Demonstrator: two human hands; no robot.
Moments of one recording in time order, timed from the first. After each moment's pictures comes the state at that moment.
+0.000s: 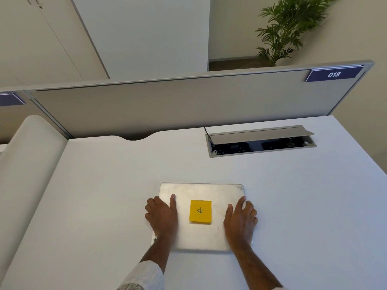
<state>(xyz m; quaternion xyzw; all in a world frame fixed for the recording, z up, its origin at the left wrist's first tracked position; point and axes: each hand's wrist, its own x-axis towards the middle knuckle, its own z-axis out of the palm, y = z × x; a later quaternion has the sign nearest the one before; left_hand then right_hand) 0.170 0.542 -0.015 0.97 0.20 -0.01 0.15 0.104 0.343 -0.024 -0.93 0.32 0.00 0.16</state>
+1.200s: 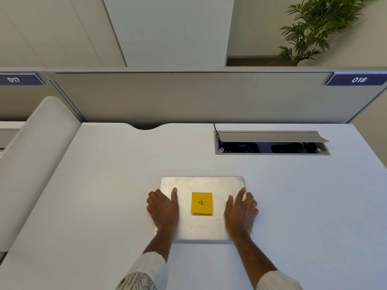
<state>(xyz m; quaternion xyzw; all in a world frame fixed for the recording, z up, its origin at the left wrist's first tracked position) 0.161 0.530 -0.019 0.96 0.24 0.02 0.14 0.125 0.323 -0.030 -0.95 0.27 -0.01 0.14</state>
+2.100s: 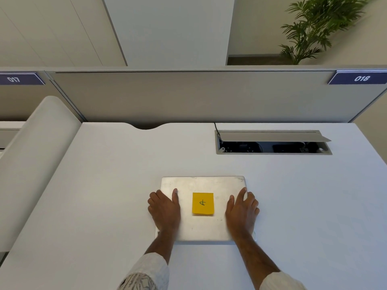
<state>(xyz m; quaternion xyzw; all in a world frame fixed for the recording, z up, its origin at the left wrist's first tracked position) 0.158 0.528 -0.022 0.96 0.24 0.04 0.13 0.127 0.322 -0.034 -0.95 0.26 -0.02 0.14</state>
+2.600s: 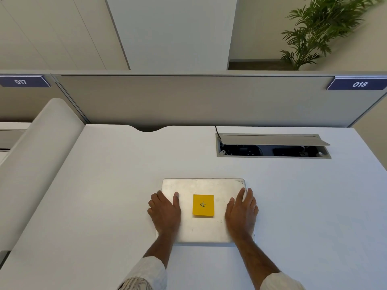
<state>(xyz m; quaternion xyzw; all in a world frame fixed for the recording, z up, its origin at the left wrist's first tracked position) 0.151 0.532 -0.018 0.97 0.22 0.02 0.13 0.128 0.318 -0.035 -0.96 0.23 -0.04 0.14</state>
